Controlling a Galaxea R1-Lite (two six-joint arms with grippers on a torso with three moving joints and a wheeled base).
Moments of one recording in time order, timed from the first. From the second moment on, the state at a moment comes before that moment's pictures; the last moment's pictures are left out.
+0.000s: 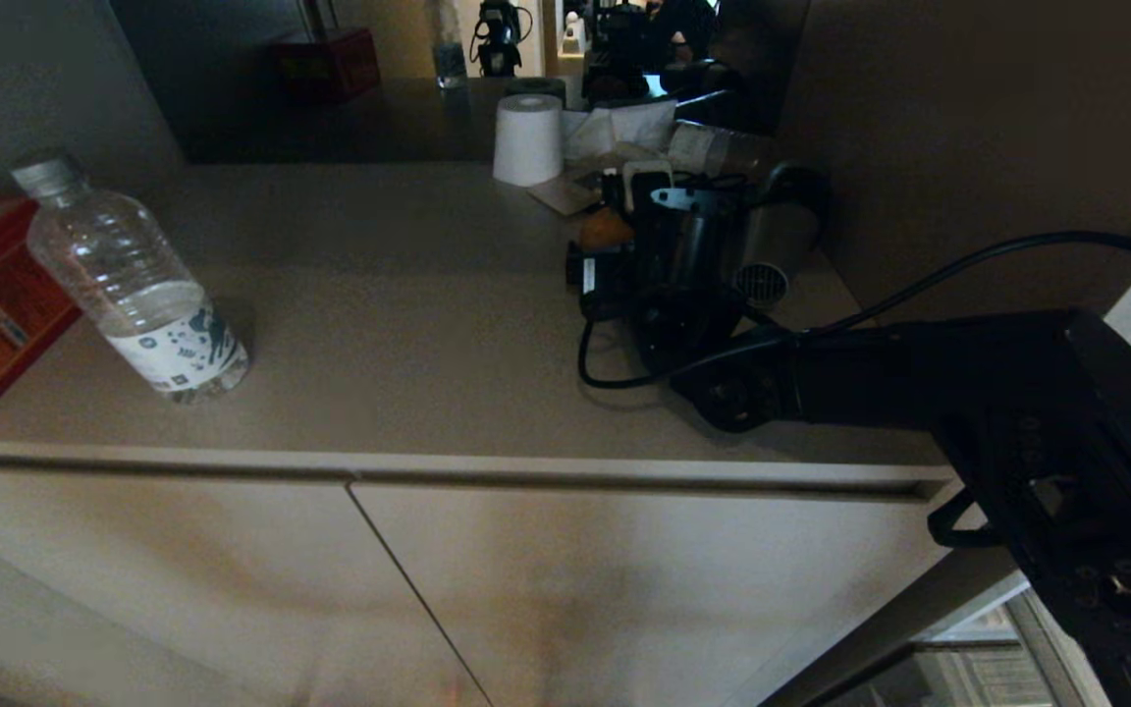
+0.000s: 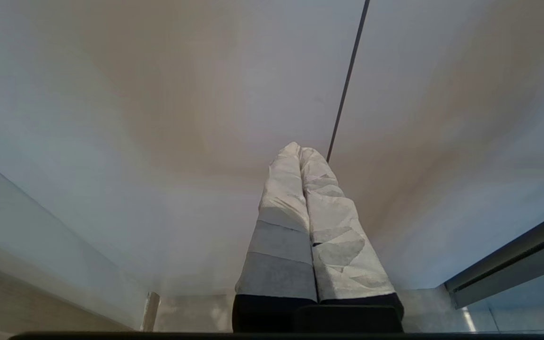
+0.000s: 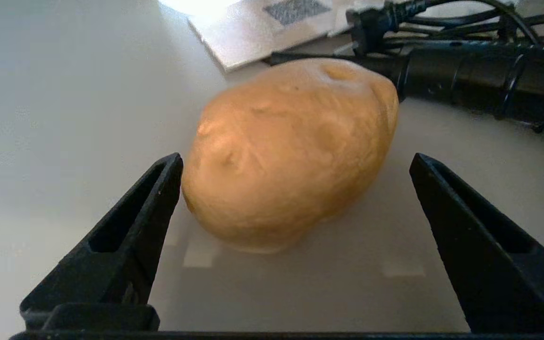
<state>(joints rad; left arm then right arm) 0.00 0.00 0.00 -0.02 0.00 0.00 0.65 2.34 -1.96 -0.57 -0.51 -0.09</state>
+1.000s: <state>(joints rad) 0.00 0.00 0.00 -0.02 0.00 0.00 0.61 2.33 -1.96 -0.54 -0.42 -0.11</state>
